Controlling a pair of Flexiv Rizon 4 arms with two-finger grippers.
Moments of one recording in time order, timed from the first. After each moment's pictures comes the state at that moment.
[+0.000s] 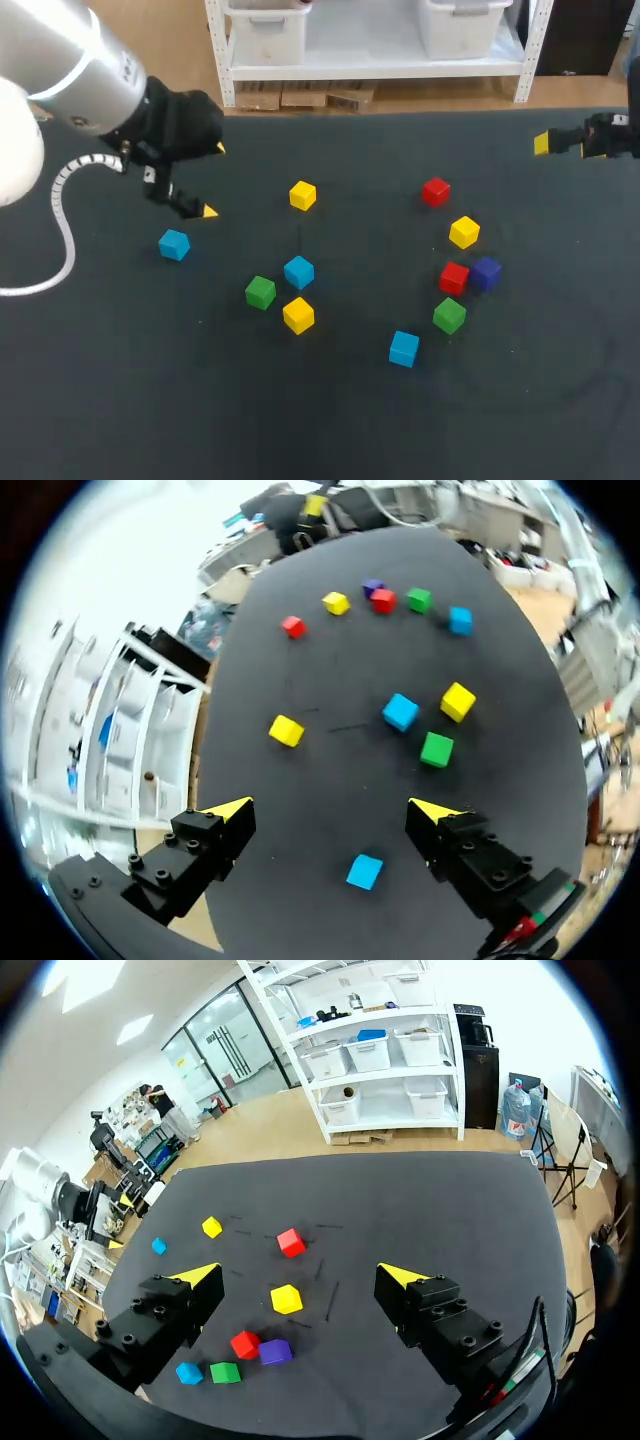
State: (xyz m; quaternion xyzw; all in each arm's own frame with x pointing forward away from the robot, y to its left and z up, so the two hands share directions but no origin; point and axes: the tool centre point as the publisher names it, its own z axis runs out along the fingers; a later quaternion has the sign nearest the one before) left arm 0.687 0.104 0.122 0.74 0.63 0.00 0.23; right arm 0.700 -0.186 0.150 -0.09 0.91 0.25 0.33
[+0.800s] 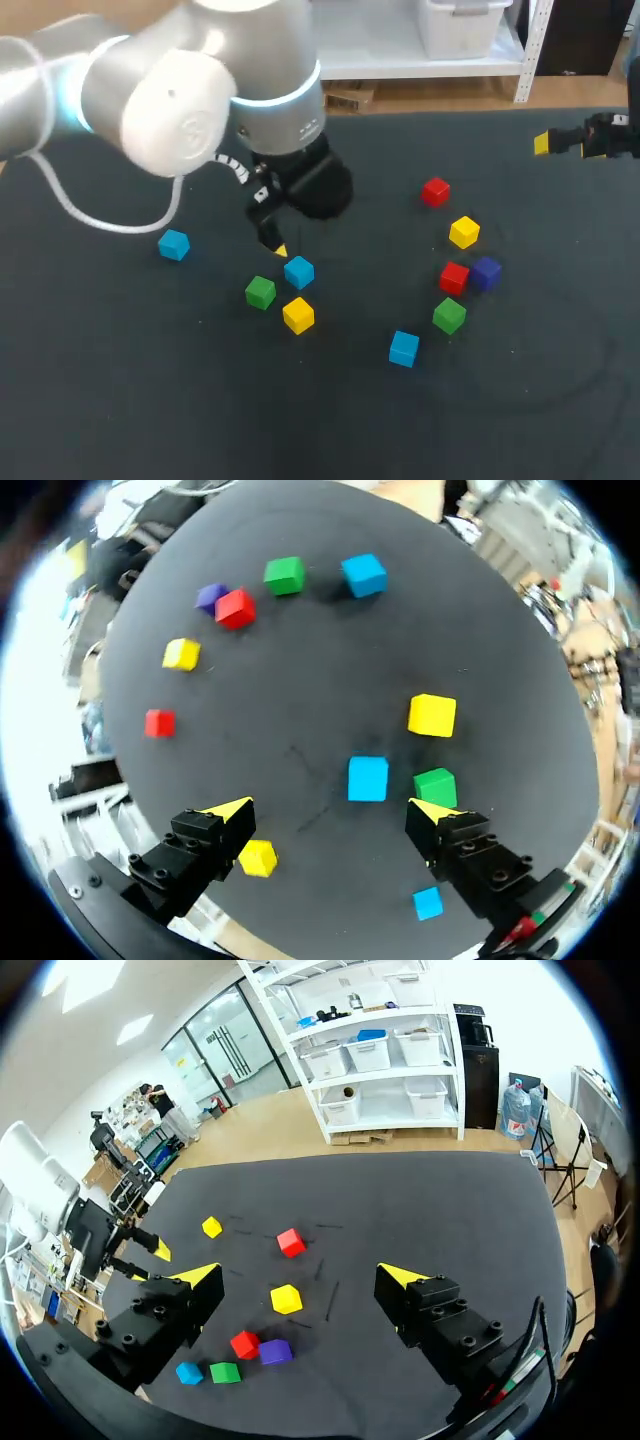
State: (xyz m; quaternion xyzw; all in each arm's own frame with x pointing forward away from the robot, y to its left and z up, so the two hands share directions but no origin) left arm 0.663 -0.009 0.064 0.93 0.37 0.03 0.05; right arm 0.700 -0.186 0.150 -0.09 0.91 0.25 0.33
